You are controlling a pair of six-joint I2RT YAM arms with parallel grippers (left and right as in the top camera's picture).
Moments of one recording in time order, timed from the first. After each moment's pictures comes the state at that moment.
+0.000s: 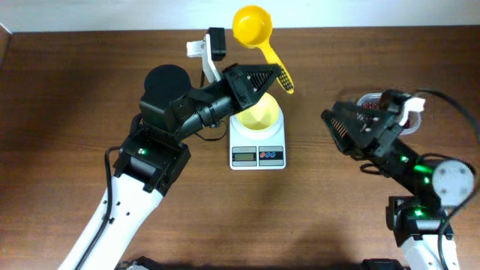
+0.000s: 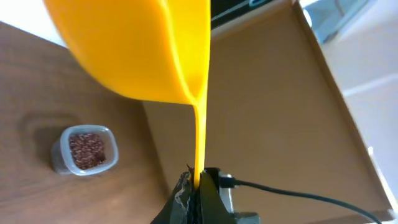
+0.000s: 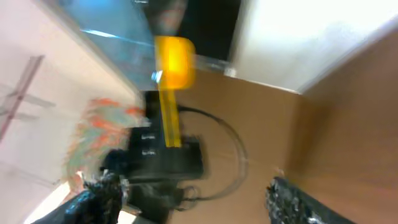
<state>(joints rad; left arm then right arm) -0.46 1.28 1.28 -0.04 0.54 -1.12 -0.01 0.88 0.61 0.67 -0.89 1.67</state>
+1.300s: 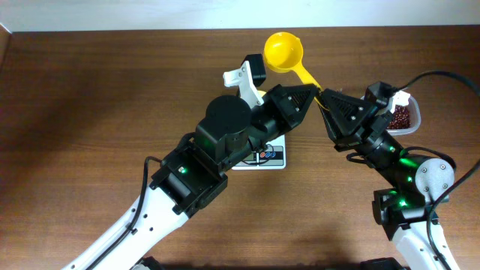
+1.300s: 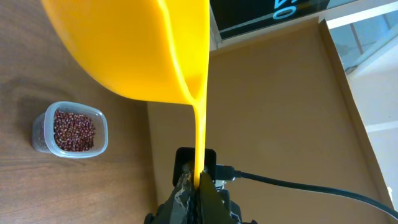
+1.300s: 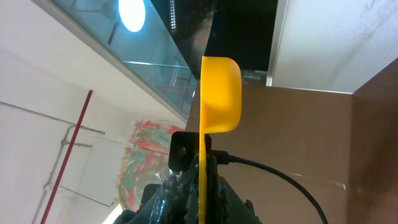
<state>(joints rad) -0.77 1.30 1.28 -0.07 0.12 -1.24 0.14 0.97 0.61 0.82 -0.68 1.85</state>
